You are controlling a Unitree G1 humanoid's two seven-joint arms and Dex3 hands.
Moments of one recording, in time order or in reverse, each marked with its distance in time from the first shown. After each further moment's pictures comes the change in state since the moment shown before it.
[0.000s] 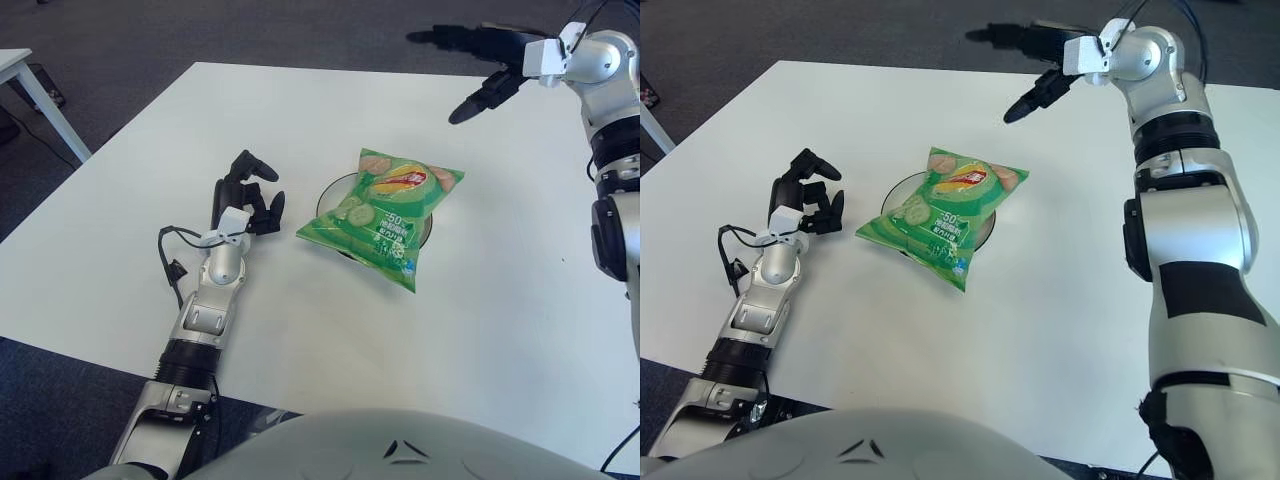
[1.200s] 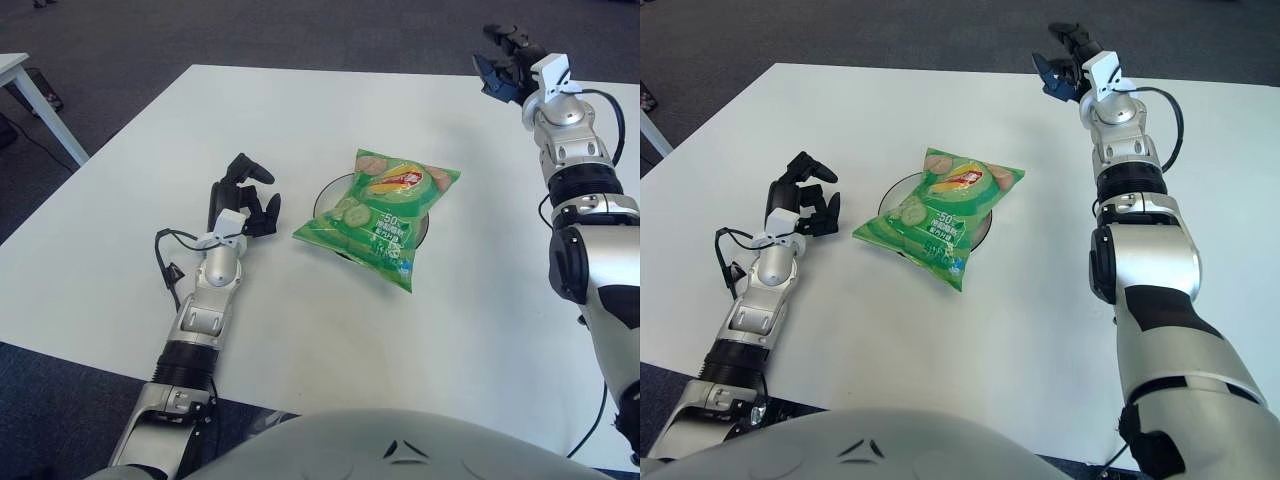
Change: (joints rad) left arm 0.007 -0.001 0.025 0.017 -0.018 -0.022 -0.018; right arm 0.169 0.146 -0.282 0.012 0.253 0.504 -0.371
